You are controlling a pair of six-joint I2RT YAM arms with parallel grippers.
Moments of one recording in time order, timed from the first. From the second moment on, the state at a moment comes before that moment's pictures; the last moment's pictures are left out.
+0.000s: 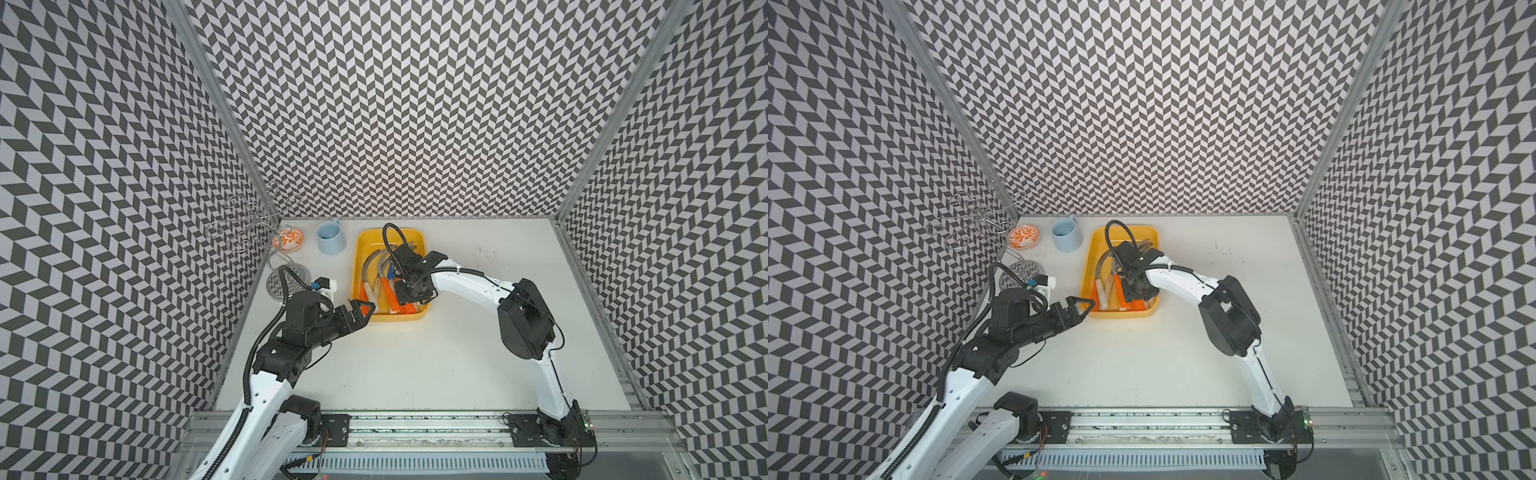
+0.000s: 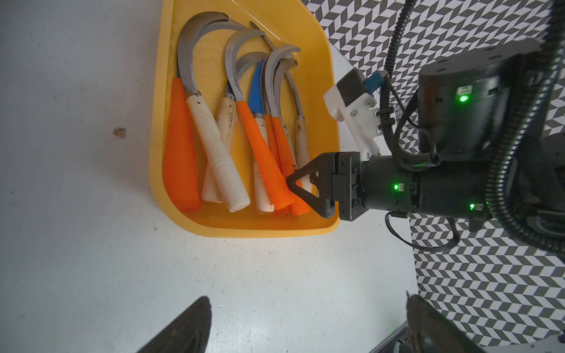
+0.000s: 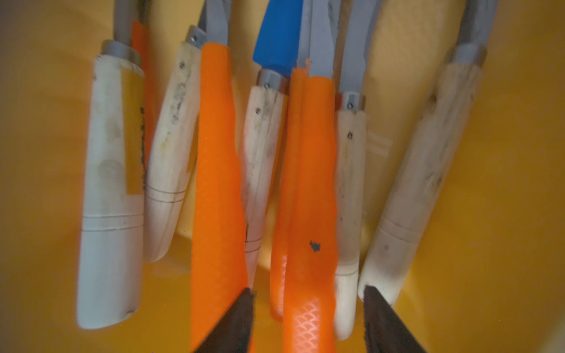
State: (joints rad) left arm -0.26 0.71 0.62 -0.50 0.41 -0.70; right arm 0.79 2.18 1.83 -0.88 0.02 0.50
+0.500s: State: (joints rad) left arm -0.23 0.86 0.68 -0.49 0.37 -0.57; right arm 0.60 1.63 1.40 -0.69 0.02 0.43
